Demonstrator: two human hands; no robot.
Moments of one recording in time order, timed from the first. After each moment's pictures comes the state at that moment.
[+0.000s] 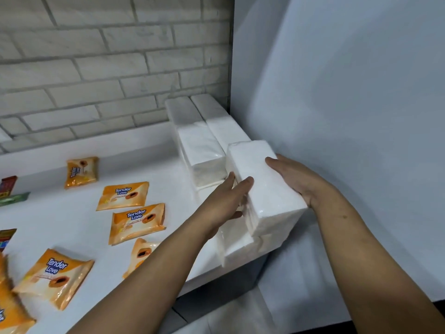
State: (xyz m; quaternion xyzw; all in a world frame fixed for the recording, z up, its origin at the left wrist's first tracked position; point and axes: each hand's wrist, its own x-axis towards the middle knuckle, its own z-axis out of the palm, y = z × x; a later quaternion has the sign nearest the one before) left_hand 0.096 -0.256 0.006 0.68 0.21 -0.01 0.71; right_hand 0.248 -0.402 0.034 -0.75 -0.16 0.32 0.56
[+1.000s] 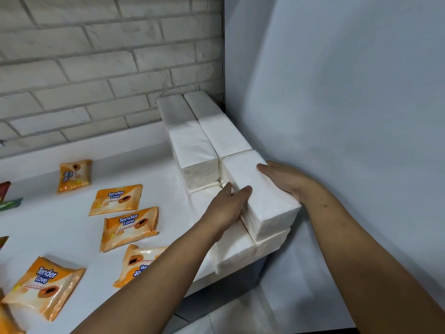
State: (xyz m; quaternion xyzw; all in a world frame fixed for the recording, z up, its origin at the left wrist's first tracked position) left_hand 0.133 -0.270 -0.027 0.68 0.28 0.00 0.67; right_hand 0.295 -0.390 -0.007 -0.80 -0.16 0.34 0.46
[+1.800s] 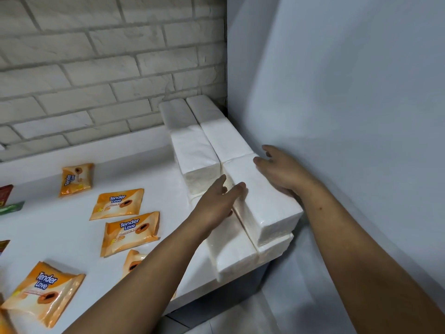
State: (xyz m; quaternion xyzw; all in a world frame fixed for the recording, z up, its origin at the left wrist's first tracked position) left_hand 0.129 -0.244 -0.010 0.72 0.28 0.03 0.64; right_hand 0.294 -0.373 0.020 -0.87 -0.25 0.19 0.39
